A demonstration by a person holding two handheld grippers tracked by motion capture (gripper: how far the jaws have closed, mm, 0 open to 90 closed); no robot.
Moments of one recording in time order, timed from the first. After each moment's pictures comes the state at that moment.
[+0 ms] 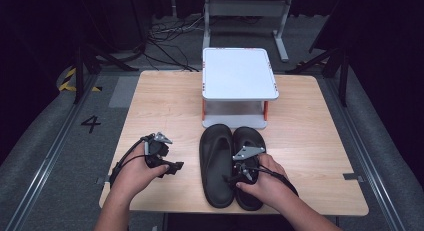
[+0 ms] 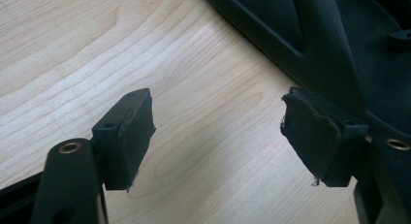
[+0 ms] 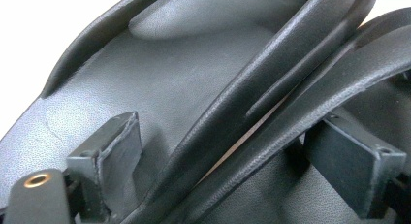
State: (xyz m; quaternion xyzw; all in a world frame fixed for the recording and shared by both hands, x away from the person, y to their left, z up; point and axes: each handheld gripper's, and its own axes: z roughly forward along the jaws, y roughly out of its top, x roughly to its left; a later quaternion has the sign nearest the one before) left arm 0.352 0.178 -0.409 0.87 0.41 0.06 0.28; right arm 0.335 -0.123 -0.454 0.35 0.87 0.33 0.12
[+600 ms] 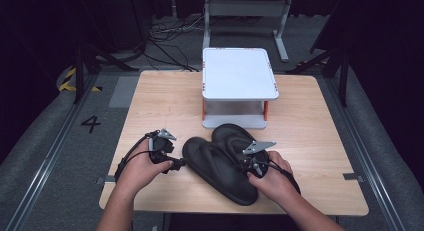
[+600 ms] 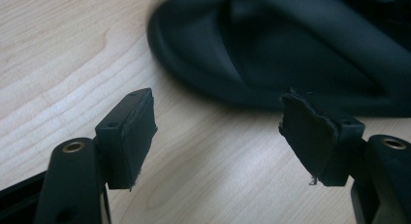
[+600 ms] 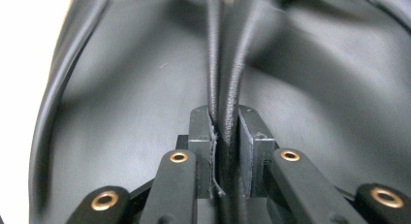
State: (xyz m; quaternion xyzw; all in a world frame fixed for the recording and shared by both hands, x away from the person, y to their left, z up) left arm 0.365 0.169 -0.410 0.86 0.40 0.05 0.30; right arm 0.344 -0.148 -0.441 0.36 0.87 0.33 0.10
